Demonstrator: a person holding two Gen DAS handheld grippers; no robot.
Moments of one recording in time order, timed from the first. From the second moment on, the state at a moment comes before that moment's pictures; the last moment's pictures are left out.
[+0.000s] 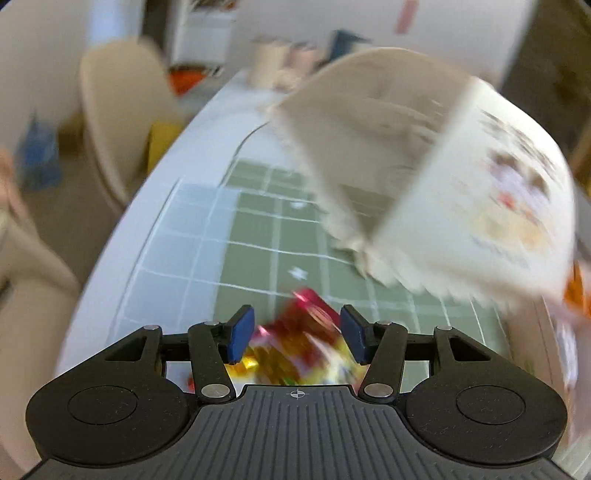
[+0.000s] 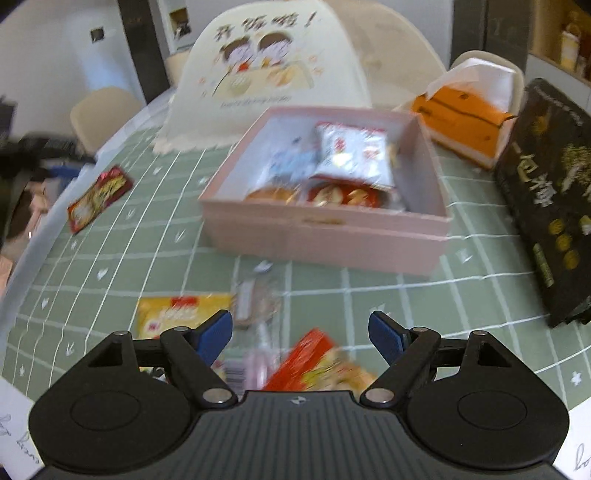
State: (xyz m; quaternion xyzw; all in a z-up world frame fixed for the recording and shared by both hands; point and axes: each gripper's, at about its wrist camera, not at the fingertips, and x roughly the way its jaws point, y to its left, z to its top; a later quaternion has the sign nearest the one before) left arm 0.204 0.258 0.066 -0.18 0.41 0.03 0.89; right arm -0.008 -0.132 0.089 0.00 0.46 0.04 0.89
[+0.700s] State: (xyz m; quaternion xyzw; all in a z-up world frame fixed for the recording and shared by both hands) left arm 0.100 0.101 0.042 -0.07 0.50 -0.19 0.84; right arm -0.021 -0.081 0.076 0.00 0.47 0.15 0.87
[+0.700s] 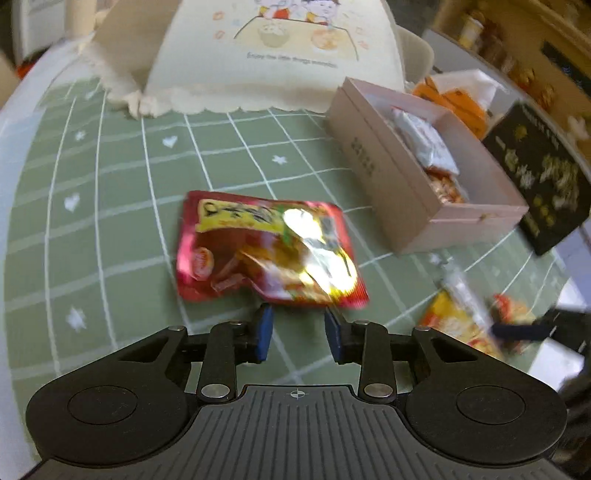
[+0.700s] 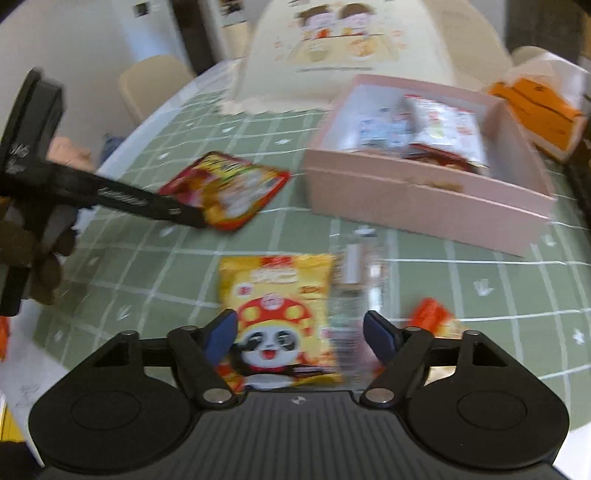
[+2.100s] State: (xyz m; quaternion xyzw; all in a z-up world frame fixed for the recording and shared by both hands) left arm 0.045 0.149 0.060 -0.18 0.49 -0.03 0.85; right arm -0.019 -0.052 0.091 -0.05 0.47 0.22 0.86
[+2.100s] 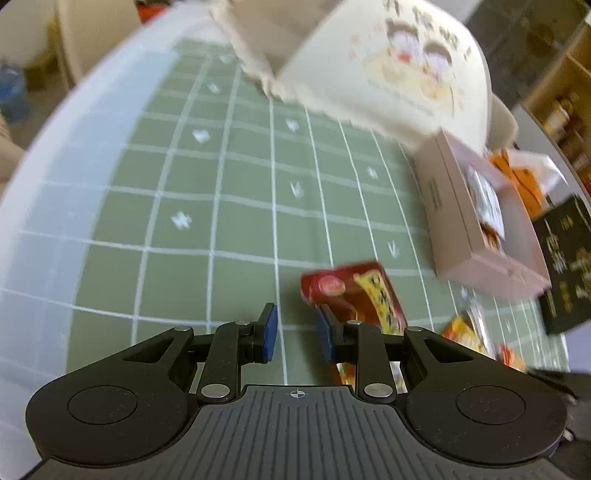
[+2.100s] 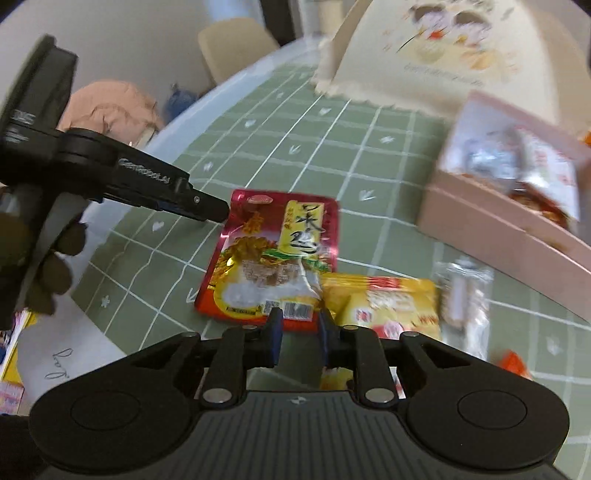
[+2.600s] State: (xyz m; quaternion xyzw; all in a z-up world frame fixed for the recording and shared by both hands) left arm 0.015 0.053 0.062 -0.19 0.52 -0.13 0.82; right arm -0.063 -0.096 0.093 -0.04 0.45 0.22 0.86
